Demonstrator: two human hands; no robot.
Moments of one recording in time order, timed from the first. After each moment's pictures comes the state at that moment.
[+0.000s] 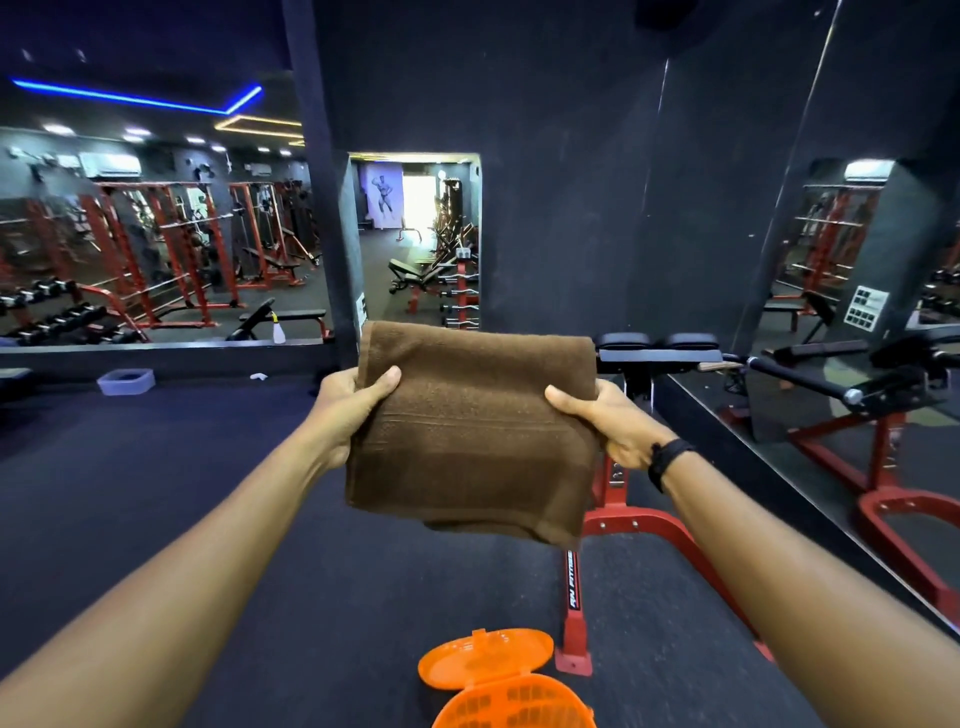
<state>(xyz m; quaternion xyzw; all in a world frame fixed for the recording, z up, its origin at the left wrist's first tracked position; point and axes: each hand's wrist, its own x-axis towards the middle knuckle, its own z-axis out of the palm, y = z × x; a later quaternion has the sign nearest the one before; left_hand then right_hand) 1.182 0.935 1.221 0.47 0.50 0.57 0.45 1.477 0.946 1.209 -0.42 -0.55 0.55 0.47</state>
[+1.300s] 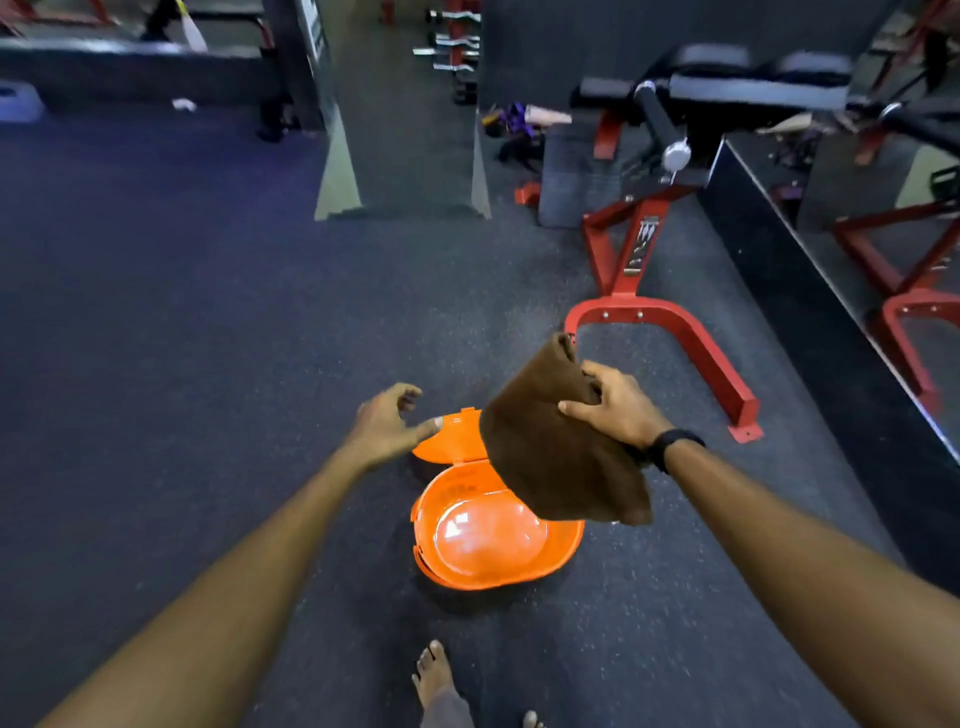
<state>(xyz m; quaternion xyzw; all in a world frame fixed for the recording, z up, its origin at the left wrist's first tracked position) 1.199 0.994 0.893 0.59 0.68 0.17 0.40 1.490 1.018 0.916 -0.64 -0.66 0.37 0.15</state>
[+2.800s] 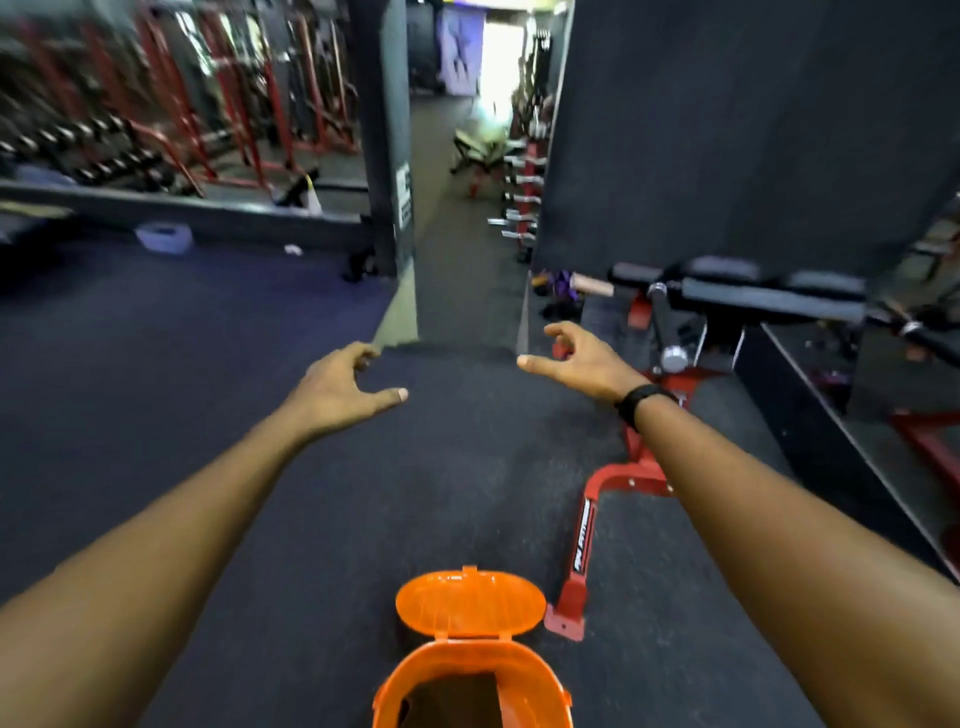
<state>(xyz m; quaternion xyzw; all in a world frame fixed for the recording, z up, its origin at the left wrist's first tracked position) 1.195 1.117 1.071 0.60 0.72 0.29 0.20 1.480 1.214 1.089 -0.56 -0.74 0.32 0.21</state>
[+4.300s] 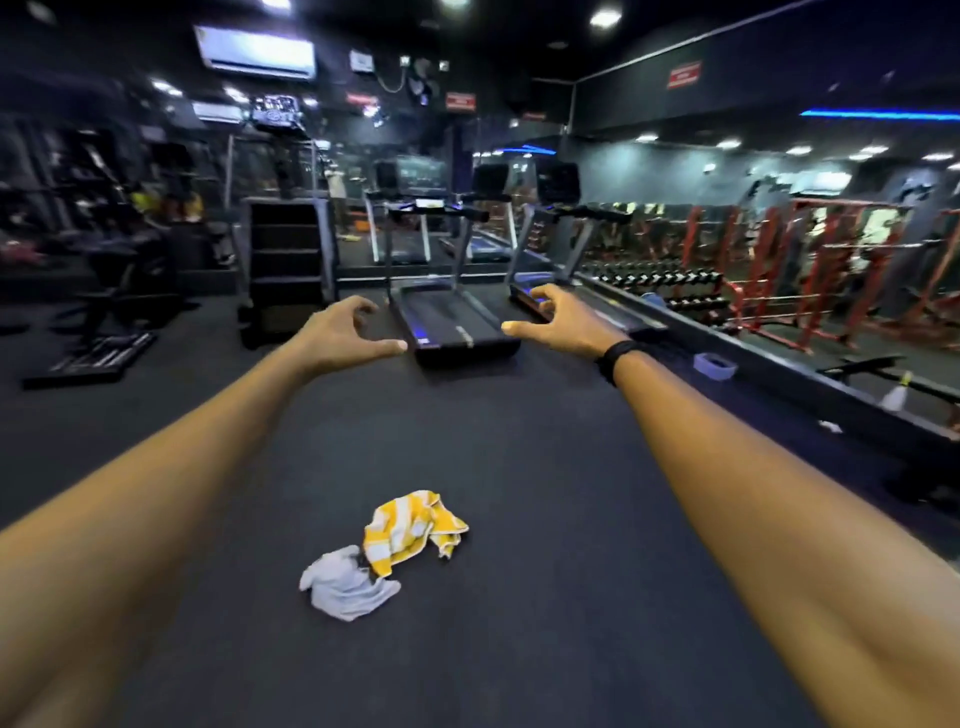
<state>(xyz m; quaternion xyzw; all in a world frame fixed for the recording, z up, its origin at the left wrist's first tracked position) 0.835 0.459 1.278 0.14 0.92 0.37 -0.08 0.875 0.745 1.294 0.02 -0.94 0.33 0.11</state>
